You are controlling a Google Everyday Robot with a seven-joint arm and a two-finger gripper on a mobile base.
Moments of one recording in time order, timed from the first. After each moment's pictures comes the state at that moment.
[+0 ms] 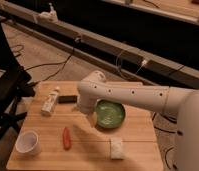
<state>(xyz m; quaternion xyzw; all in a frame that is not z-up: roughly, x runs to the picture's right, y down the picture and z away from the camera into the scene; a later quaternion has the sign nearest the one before) -0.089 0.162 0.766 -0.27 -0.27 -0.38 0.84</state>
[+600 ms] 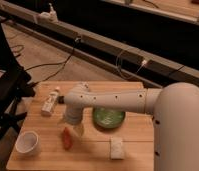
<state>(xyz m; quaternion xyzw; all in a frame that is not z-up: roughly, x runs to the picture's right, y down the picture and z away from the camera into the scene) -0.160 0.222 0.771 -0.29 -0.33 -0.42 0.80</state>
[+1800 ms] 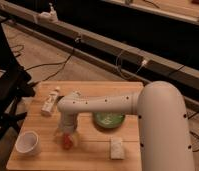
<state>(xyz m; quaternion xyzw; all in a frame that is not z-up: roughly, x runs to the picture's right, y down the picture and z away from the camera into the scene) -0.176 0.276 0.787 -0.34 -0.35 -0.42 0.76</state>
